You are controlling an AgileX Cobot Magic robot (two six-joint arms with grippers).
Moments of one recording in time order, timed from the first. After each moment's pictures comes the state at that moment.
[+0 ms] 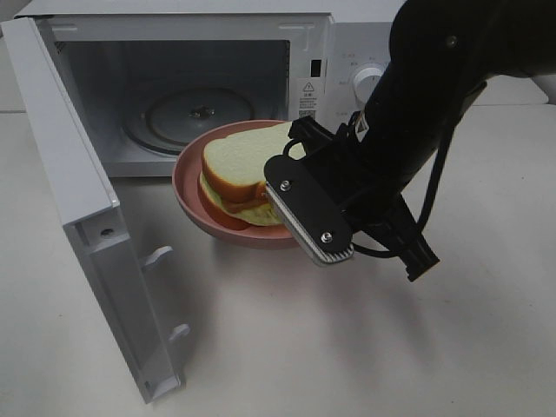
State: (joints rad) left arm -0.03 -0.01 -0.52 -0.05 1.08 -0.01; right arm 0.68 1.68 -1.08 0.02 0.67 -1.51
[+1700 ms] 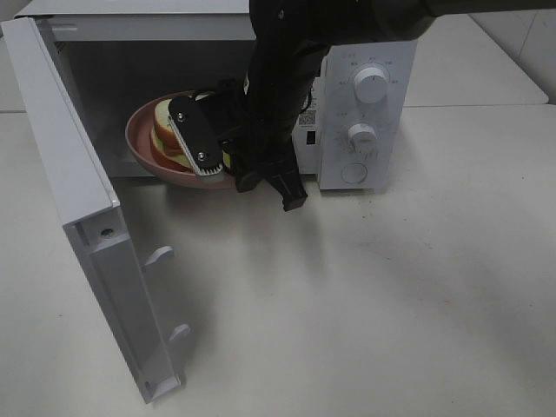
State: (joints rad) left arm -0.03 -0.01 -0.52 -0.05 1.08 -0.01; right arm 0.68 2.12 -1.68 0.00 0.80 -1.36
